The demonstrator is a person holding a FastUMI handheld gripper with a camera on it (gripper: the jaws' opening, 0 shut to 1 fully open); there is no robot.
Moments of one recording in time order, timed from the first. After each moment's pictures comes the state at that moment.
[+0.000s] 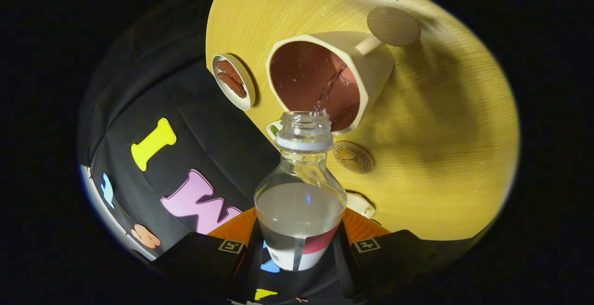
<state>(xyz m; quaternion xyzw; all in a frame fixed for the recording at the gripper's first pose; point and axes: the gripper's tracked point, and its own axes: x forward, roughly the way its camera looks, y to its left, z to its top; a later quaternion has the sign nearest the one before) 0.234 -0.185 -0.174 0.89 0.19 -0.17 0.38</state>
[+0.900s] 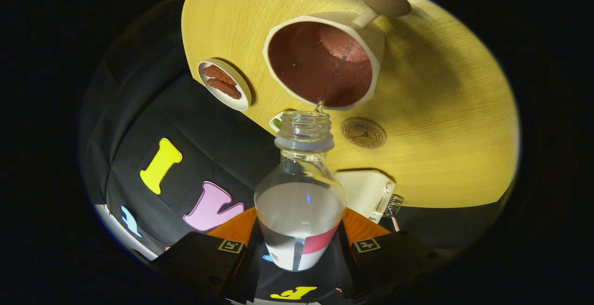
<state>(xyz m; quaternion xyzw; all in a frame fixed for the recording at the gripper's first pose) 0.243 -0.199 -0.146 0.93 0.17 -0.16 0.28</state>
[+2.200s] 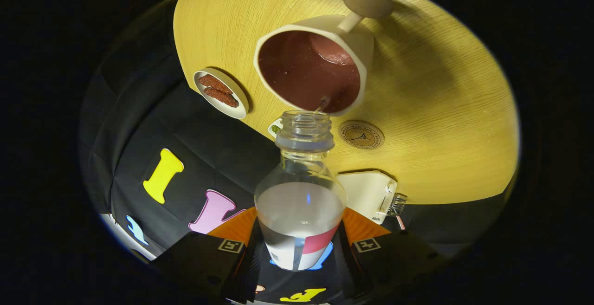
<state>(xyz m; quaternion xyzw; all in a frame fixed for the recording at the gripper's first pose) 0.242 -0.201 -0.153 0.93 0.17 -0.17 0.26</state>
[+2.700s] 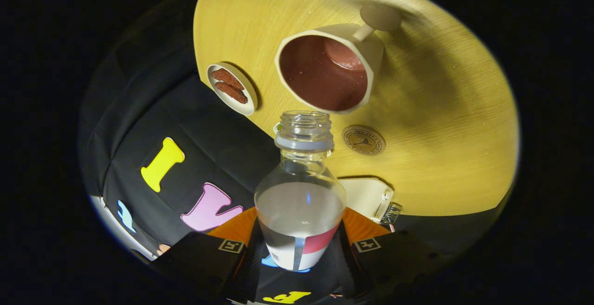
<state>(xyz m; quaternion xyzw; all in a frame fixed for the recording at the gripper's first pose) 0.234 -0.196 -0.138 0.91 0.17 -0.18 0.34</state>
